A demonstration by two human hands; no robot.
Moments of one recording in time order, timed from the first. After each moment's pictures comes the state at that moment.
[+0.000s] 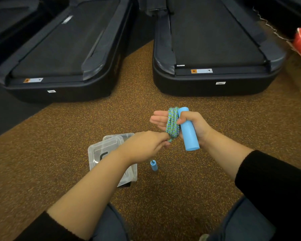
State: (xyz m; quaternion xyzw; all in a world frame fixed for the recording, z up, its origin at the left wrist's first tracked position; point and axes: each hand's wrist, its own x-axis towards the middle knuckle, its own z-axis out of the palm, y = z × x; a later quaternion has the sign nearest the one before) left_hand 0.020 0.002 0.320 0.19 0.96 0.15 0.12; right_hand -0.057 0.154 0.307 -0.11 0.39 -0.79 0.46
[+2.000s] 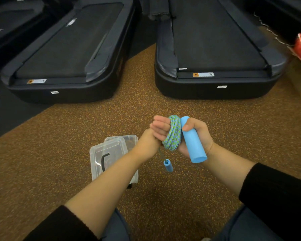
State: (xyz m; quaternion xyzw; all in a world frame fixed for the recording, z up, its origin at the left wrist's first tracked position) left_hand 0.005 0.005 0.282 0.19 0.93 0.32 -0.01; right_hand -0.031 0.146 0.308 -0.14 0.23 -0.84 0.47
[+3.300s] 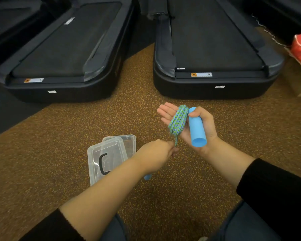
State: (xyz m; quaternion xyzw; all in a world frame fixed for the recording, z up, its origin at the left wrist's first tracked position) left_hand 0.025 0.029 0.297 0.12 0.96 0.21 0.14; right_hand -0.050 0.156 0.317 -0.07 0.23 -0.89 0.39
